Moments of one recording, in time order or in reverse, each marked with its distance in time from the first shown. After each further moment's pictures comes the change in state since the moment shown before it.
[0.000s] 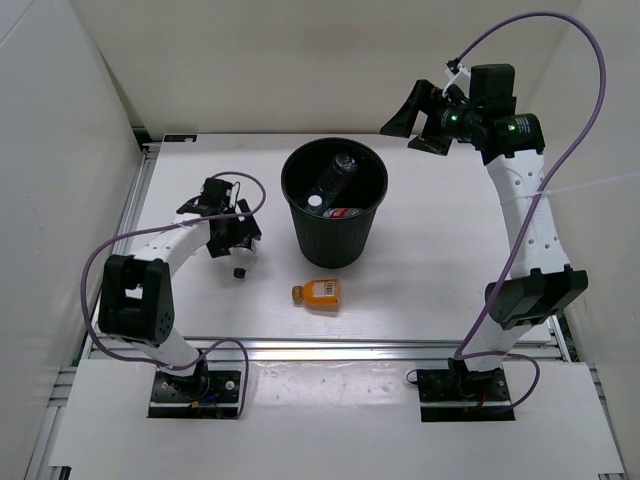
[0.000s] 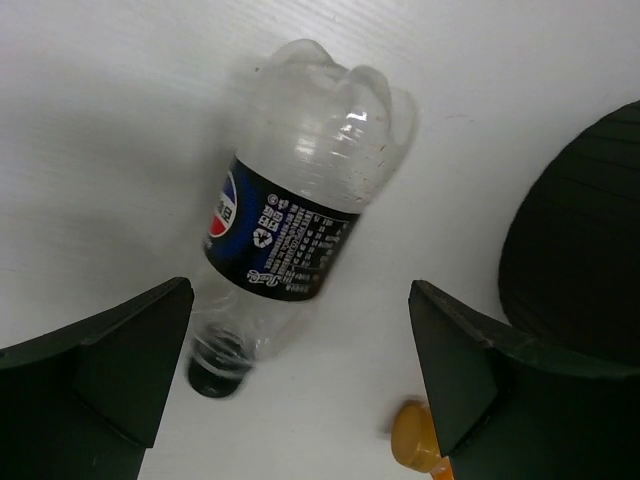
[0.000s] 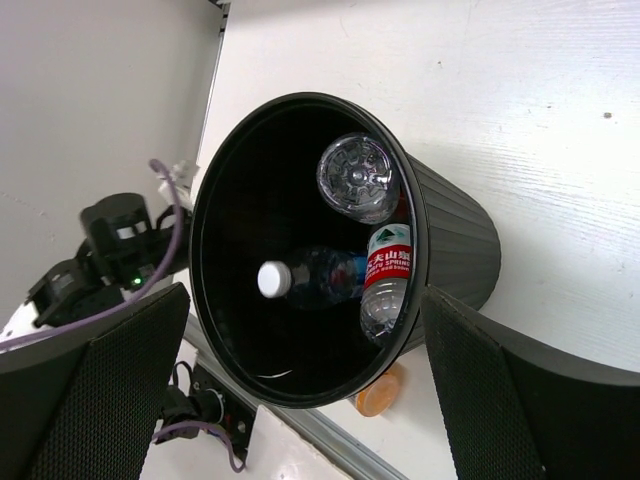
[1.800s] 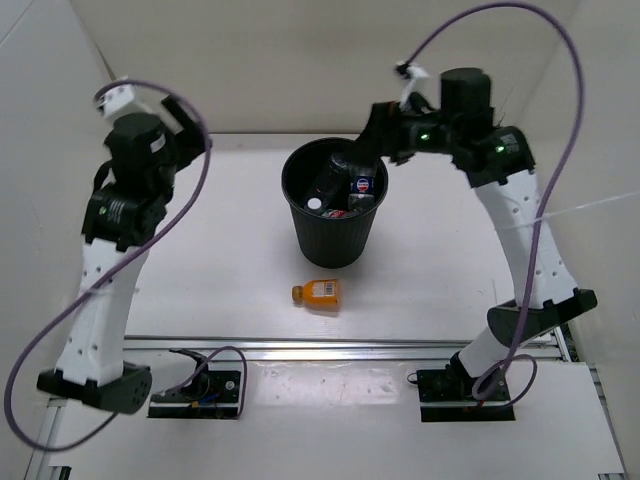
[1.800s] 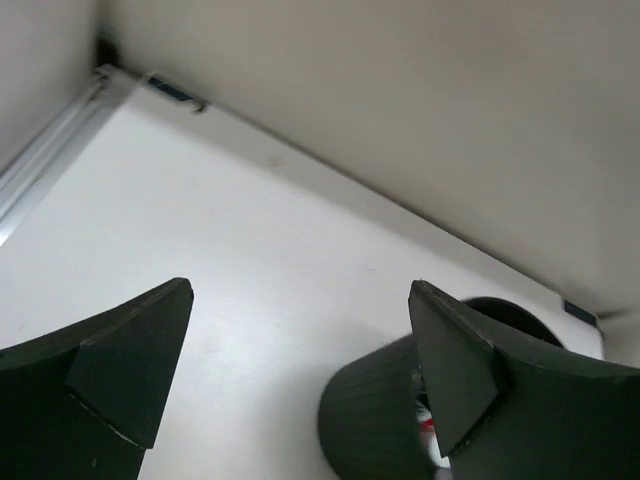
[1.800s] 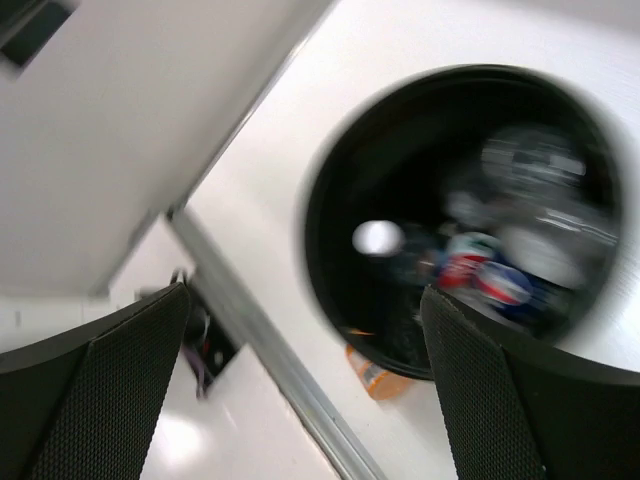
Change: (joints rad) left arm -0.156 -0.261 0.744 -0.198 -0.425 0.092; right arm 0.175 -0.103 0.006 0.005 -0.077 -0.165
